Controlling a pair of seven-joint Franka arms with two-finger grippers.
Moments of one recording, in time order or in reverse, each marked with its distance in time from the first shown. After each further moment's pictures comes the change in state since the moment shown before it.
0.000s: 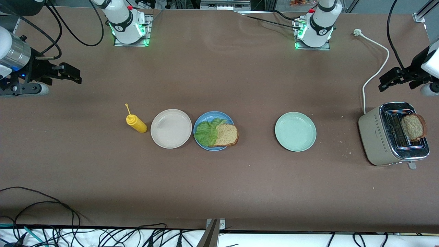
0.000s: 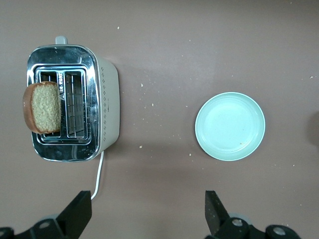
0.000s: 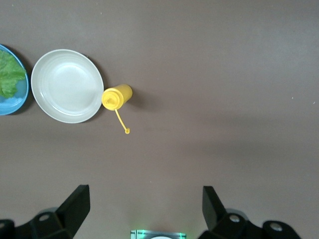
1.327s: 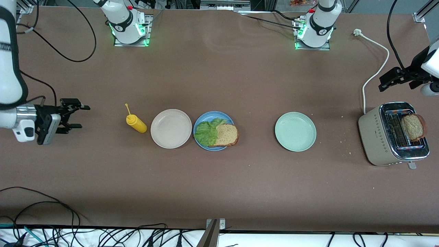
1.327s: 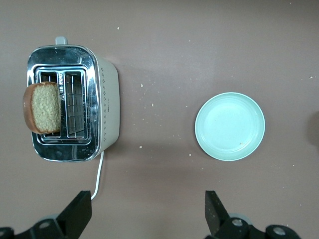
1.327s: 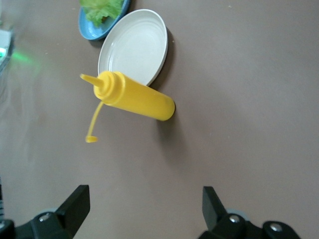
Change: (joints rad) left arm 0.000 0.000 -0.001 0.002 0.000 -0.001 0.000; right arm -0.297 0.433 -0.016 -0.052 0.471 0.158 -1.293
